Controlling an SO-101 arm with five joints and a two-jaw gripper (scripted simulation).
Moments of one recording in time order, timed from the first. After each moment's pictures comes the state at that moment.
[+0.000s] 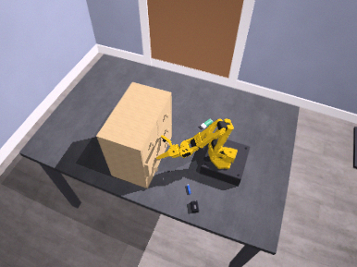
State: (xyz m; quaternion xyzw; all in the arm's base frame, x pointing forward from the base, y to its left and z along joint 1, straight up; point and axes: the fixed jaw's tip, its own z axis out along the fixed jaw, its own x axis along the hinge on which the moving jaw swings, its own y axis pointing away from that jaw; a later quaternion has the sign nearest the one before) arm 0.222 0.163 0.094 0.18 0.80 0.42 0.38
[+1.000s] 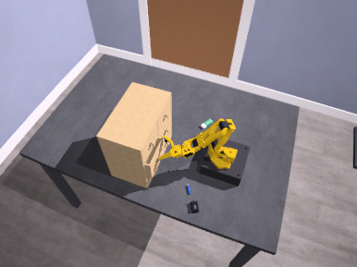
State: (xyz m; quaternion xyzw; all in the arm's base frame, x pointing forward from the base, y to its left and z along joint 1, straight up) arm 0.213 0.161 0.094 0.17 0.80 0.43 0.38
